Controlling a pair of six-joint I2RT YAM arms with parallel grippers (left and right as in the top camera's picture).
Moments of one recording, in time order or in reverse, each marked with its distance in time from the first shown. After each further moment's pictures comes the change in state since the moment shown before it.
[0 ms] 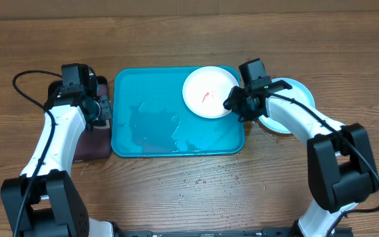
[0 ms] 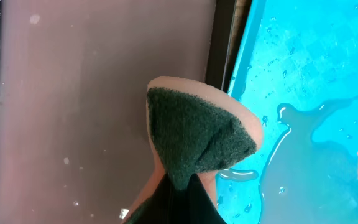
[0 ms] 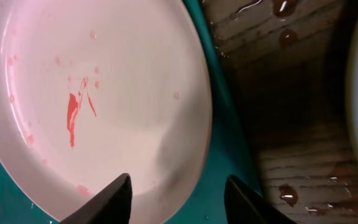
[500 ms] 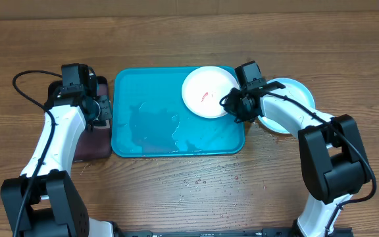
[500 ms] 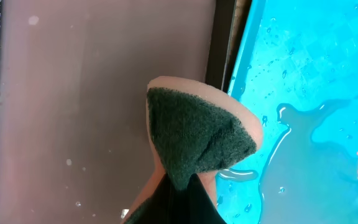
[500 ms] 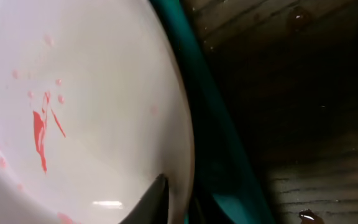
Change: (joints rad) left arm 0.000 0.000 0.000 0.000 0.000 0.000; right arm 0.006 0.071 0.006 0.036 -0.012 0.077
